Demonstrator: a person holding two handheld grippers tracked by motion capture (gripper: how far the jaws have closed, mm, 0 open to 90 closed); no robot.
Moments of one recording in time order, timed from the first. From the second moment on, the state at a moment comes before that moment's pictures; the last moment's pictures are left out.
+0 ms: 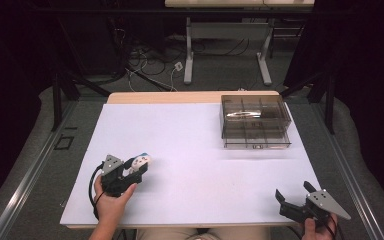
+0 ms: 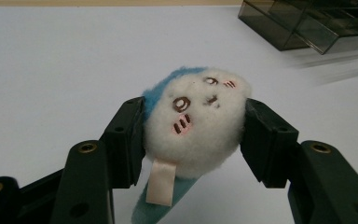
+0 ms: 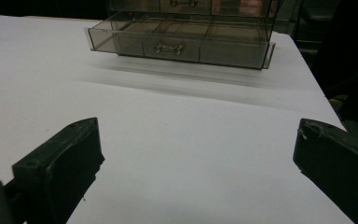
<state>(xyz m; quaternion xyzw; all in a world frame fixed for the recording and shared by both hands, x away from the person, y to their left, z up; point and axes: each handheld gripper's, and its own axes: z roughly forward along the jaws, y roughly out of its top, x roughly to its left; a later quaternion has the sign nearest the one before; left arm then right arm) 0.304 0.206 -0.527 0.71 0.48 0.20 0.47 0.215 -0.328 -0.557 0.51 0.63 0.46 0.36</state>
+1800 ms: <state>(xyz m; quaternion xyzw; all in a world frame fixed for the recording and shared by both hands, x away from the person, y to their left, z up) 0.365 0.068 -0.451 0.77 0.37 0.15 0.49 0.210 -0.331 -0.553 0.51 0.62 0.46 0.38</state>
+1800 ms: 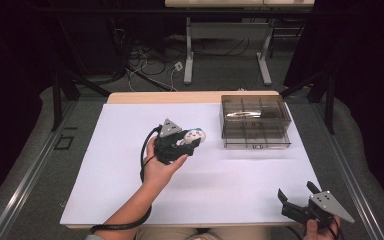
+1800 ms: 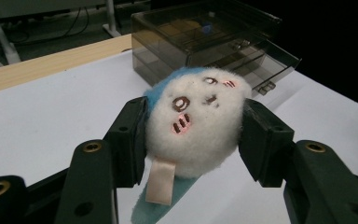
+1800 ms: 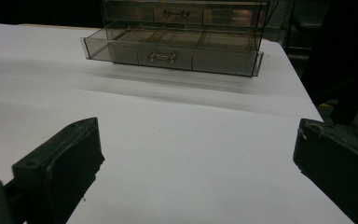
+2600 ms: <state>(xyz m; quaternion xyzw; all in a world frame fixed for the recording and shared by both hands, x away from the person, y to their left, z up) 0.394 -0.013 -0.430 0.79 0.33 0.14 0.50 0.210 -0.331 -0.553 0.51 0.62 0.46 0.38</state>
